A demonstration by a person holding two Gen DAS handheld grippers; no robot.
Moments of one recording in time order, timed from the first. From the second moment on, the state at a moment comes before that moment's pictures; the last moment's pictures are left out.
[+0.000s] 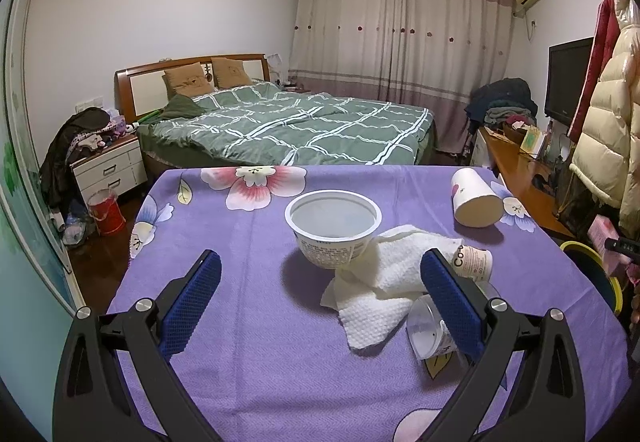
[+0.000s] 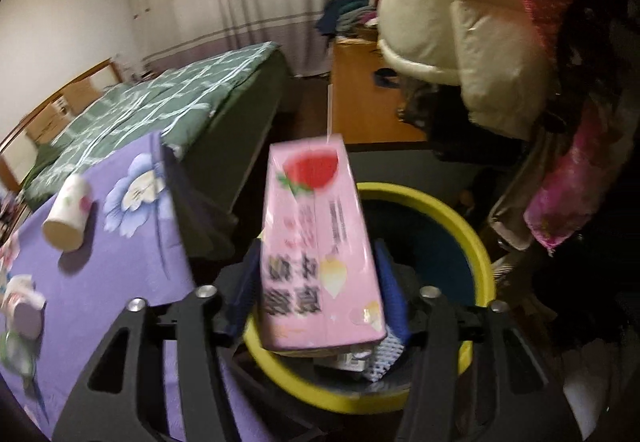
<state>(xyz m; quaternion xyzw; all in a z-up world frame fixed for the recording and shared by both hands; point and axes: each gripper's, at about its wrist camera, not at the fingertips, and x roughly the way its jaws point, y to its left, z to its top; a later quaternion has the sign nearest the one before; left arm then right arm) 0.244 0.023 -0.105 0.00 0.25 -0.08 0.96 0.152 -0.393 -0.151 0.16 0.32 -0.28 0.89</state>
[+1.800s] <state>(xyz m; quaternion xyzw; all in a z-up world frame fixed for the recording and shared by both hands) 0.248 -0.133 -0.132 0.03 0.41 -0.19 0.89 0.135 -0.349 -0.138 0.14 0.28 -0.22 0.92</state>
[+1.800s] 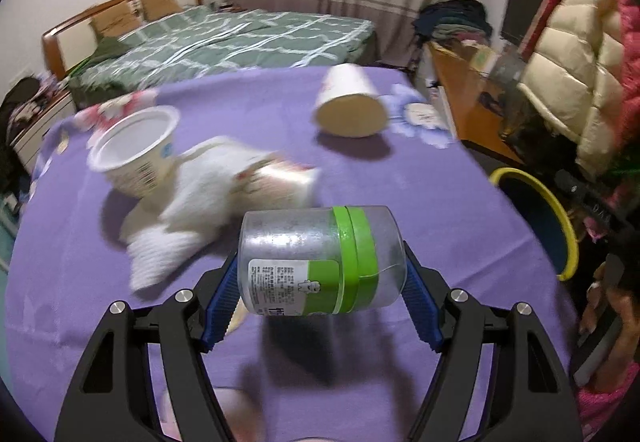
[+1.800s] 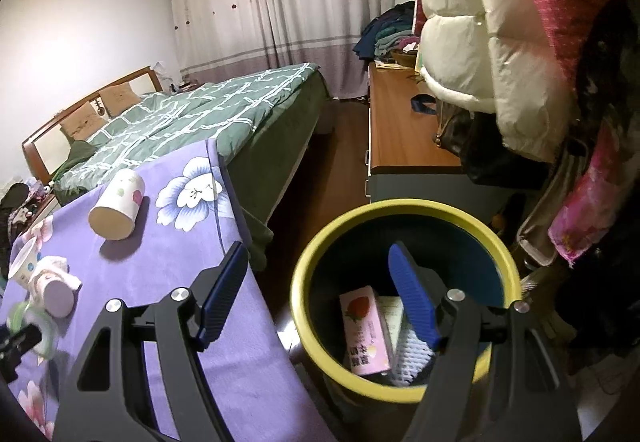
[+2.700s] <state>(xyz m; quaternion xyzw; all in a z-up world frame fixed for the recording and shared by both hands) 0.247 -0.440 -0.125 0.12 0.41 -0.39 0.82 0.022 -0.441 -0.134 0.16 0.27 -0.27 0.91</state>
